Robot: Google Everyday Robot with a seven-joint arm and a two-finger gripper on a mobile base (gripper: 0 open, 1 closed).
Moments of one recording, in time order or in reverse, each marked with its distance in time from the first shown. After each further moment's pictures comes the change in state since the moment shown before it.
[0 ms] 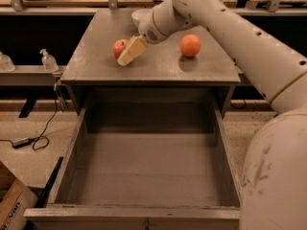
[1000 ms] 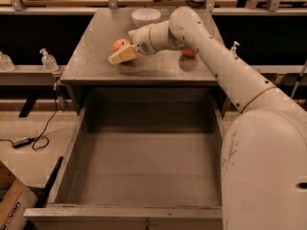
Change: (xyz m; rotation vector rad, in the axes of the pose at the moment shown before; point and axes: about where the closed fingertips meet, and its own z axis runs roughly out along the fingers) arm 0.007 -0.018 0.077 -0.039 -0.245 0.145
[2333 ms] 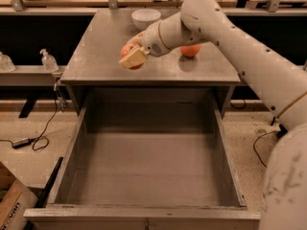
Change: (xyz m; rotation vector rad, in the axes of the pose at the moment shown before) arm -0.005 0.054 -0.064 -0.072 0.122 -0.120
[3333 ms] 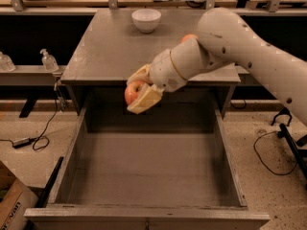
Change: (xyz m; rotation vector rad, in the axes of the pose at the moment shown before) arm 0.030 0.152 -0.061 -0.271 0.059 -0.161
